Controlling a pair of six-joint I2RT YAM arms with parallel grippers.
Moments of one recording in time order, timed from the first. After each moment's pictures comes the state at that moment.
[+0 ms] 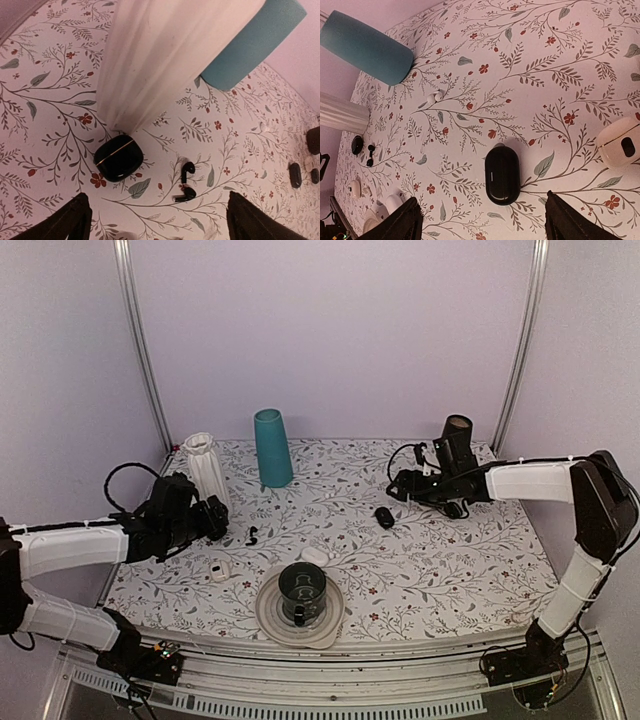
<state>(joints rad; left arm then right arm) -0.52 1.19 0.56 -0.02 -0.33 -0.77 0.45 1.73 1.07 -0.07 -0.22 0.48</state>
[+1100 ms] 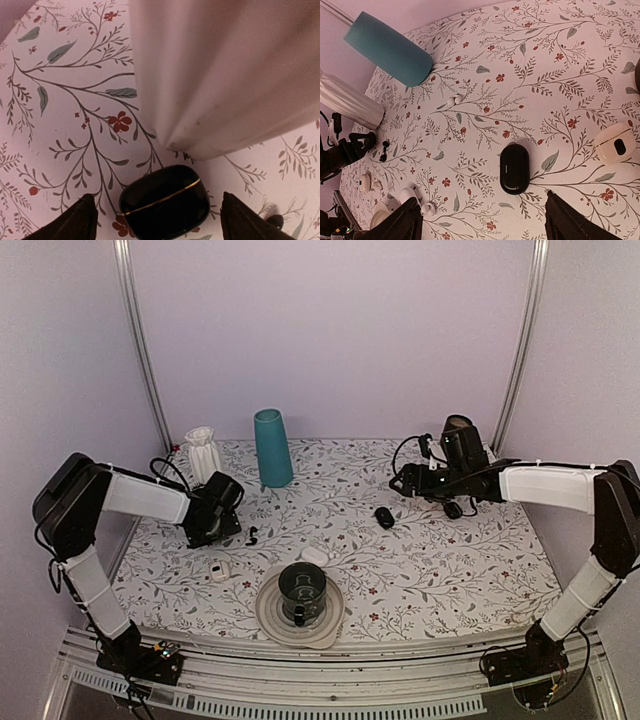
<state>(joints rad) -0.51 1.76 0.90 -0.25 -0.54 -0.88 0.46 1.61 1.04 -0.10 -0.22 0.46</state>
